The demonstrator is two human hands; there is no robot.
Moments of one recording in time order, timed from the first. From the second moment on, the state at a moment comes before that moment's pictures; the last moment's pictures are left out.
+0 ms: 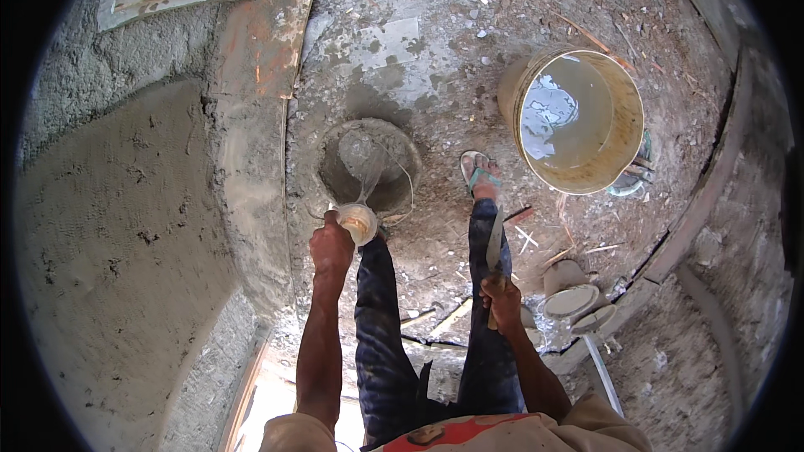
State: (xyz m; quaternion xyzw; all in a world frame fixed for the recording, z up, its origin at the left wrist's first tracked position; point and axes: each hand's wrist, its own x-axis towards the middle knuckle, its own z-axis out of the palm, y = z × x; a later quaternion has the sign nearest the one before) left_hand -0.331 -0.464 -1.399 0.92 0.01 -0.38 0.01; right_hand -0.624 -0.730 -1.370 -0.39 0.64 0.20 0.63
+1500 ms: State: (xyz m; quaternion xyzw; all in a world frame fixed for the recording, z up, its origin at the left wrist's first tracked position) left_hand -0.404 -0.592 -1.483 0.92 0.15 -0.28 0.23; right_hand -0.577 -0.837 -1.340 -0.41 0.53 0.33 0.67
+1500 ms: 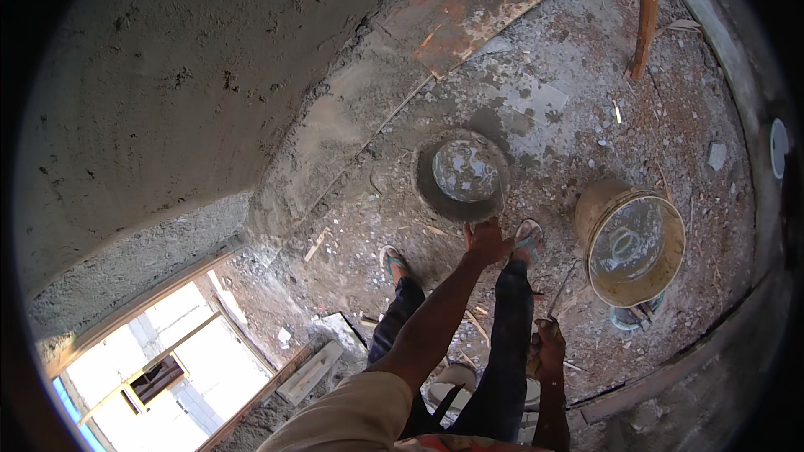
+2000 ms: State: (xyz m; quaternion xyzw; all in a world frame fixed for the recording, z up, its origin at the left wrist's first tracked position) left_hand -0.429 -0.351 -1.359 0.75 0.26 -0.23 0.57; right_hand -0.602 -0.730 -1.258 -0.73 0.34 0.42 0.42
